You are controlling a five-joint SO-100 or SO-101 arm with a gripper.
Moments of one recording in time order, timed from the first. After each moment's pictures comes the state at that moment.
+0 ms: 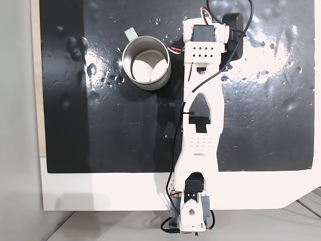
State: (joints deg) arm -0.5 38.1 36.7 73.8 -8.5
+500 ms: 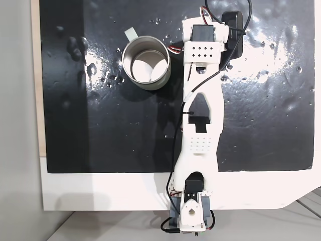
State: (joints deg) arm -0.4 39.8 36.8 75.1 -9.1
